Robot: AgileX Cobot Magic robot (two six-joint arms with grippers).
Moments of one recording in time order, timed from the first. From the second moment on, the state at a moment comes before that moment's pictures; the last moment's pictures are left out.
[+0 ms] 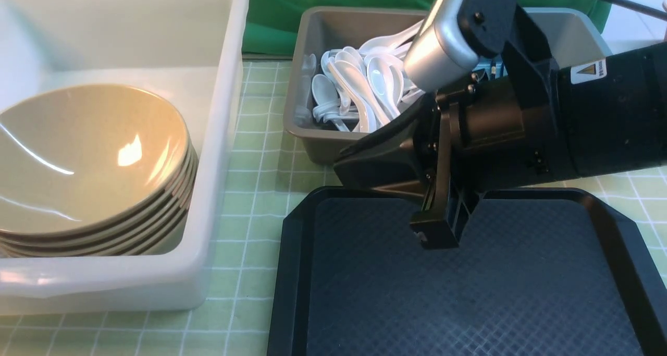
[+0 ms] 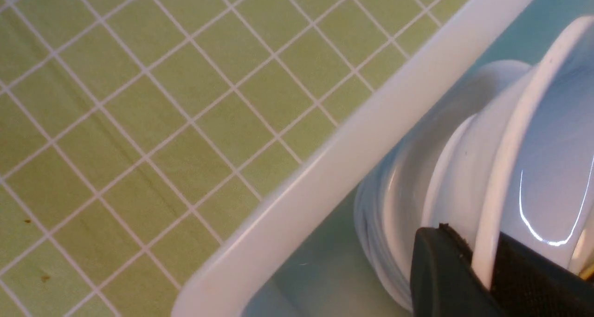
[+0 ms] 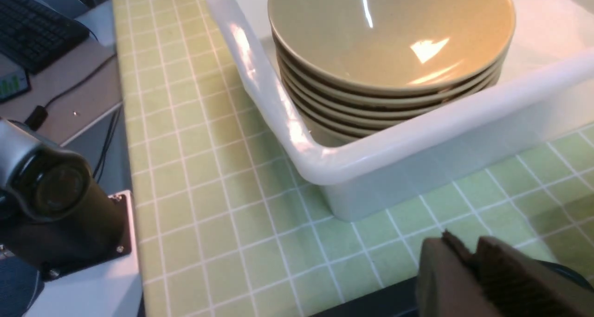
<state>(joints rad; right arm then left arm) 0.63 1.30 -1.12 0.88 0.53 -0.93 0.67 1.44 -1.21 -0.04 0.88 -0.09</state>
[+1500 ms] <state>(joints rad) 0.29 1.30 -1.13 0.64 0.75 -0.57 -0.05 1.25 -1.26 -0.47 0.97 0.34</state>
